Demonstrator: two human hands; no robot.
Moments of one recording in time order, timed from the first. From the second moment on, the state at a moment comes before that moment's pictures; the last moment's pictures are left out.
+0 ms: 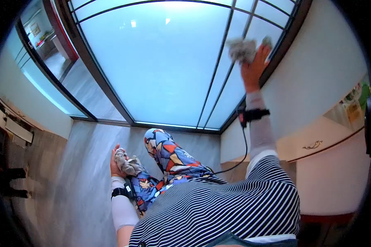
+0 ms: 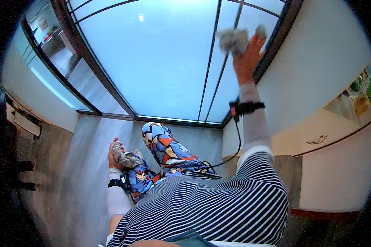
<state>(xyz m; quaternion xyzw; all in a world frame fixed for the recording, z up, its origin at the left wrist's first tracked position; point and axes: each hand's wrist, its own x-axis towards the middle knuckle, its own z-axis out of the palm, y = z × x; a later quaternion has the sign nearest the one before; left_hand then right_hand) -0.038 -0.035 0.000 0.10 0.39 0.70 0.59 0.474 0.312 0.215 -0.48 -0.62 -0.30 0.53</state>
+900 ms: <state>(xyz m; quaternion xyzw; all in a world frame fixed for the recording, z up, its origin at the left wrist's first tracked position) -0.046 -0.037 -0.013 0.09 0.38 0.73 0.57 0.404 0.325 -0.070 -0.56 -0.19 0.22 0.78</state>
